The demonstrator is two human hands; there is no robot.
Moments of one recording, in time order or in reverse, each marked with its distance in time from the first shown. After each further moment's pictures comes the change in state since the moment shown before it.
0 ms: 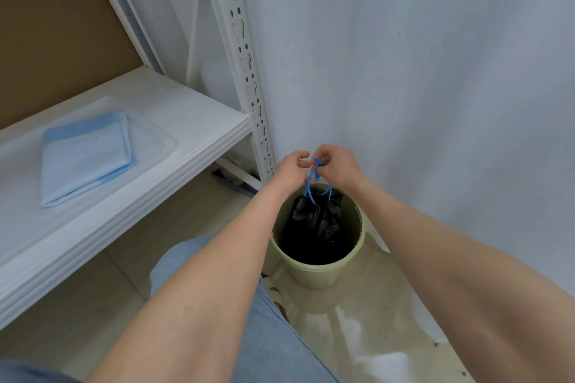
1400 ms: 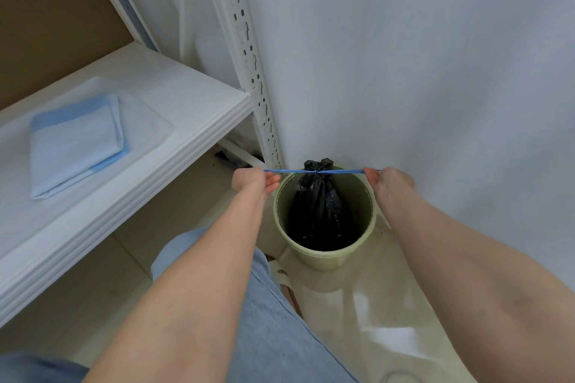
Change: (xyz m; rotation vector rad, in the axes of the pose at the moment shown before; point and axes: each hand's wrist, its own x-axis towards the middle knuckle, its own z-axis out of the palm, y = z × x) left_hand 0.000 -0.054 -0.036 -0.549 0.582 -0.454; right_hand -0.011 0.084 -0.002 1.283 0.471 0.806
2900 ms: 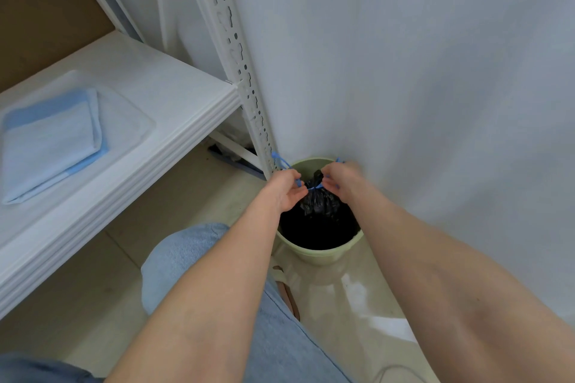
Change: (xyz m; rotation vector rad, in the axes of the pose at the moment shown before) left_hand 0.003 -0.037 0.056 0.060 -0.411 -0.202; right_hand 0.012 0.048 0.049 -0.576 -0.158 0.035
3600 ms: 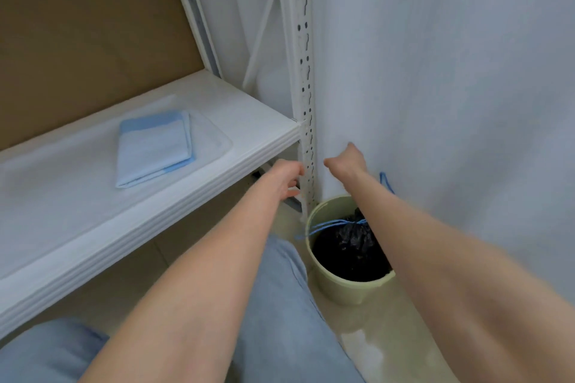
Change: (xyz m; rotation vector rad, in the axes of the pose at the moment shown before) left_hand -0.089 0.084 -0.066 0.305 0.154 0.243; right_hand -0.083 -0.070 0.078 -0.739 0.063 -0.538
